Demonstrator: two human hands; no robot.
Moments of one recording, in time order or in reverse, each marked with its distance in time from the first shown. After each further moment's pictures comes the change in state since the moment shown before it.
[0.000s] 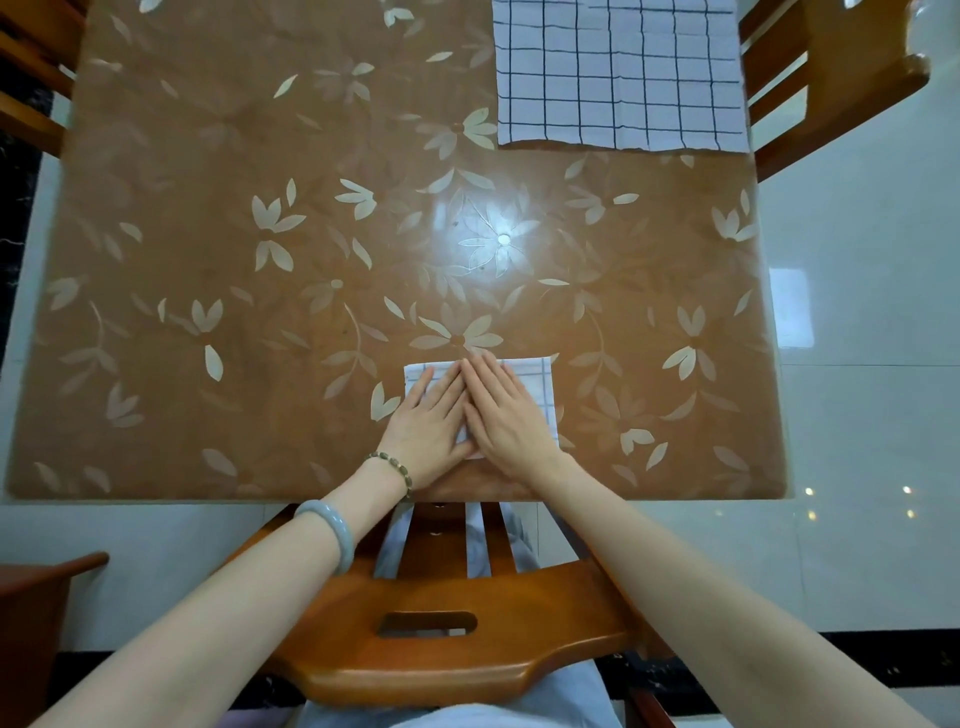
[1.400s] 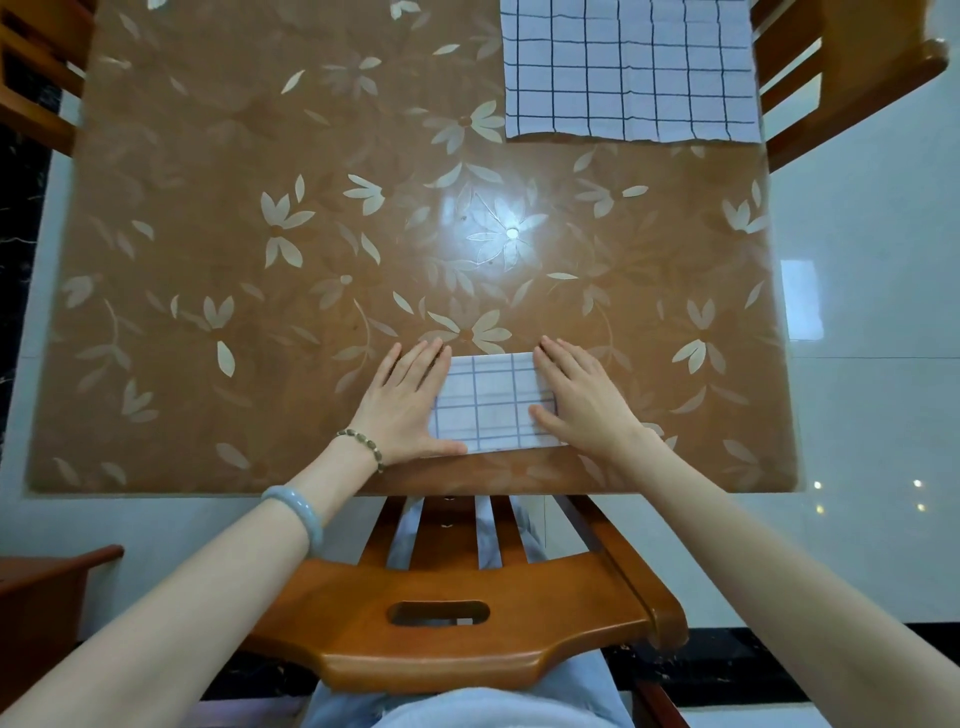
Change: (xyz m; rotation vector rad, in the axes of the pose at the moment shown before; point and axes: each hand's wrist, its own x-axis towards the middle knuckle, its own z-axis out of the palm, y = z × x) left_hand -0.010 -0.043 -0.014 -0.084 -0.018 -0.048; right_hand -0.017 0.058 -0.049 -0.103 -0.180 0.065
